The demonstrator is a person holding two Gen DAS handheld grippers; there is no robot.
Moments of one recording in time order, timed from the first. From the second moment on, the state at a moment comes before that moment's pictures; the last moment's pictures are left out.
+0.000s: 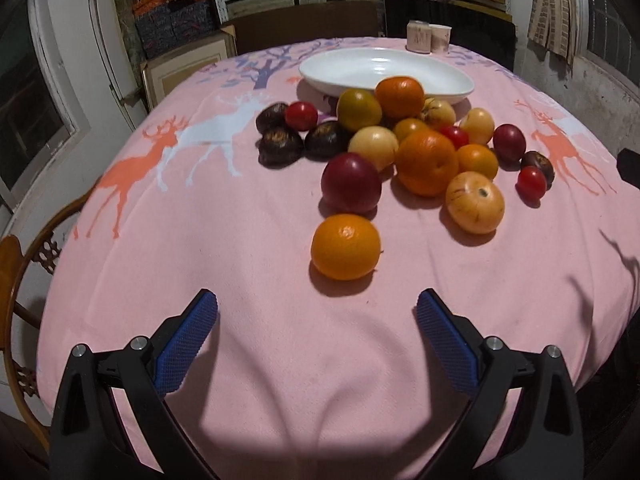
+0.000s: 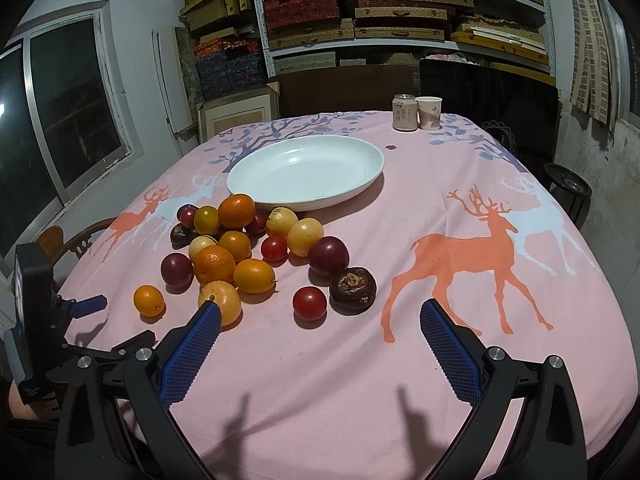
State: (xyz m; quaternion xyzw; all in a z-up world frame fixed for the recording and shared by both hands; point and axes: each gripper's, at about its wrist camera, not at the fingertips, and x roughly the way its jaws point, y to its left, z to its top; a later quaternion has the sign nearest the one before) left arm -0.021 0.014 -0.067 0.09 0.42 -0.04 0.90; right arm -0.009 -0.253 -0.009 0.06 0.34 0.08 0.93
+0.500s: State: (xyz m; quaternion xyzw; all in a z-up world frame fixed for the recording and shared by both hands) left arm -0.005 0.016 -0.056 0.06 0.39 -0.08 0.92; right arm -0.001 -0.275 -0.020 0.06 0.35 0.05 0.93
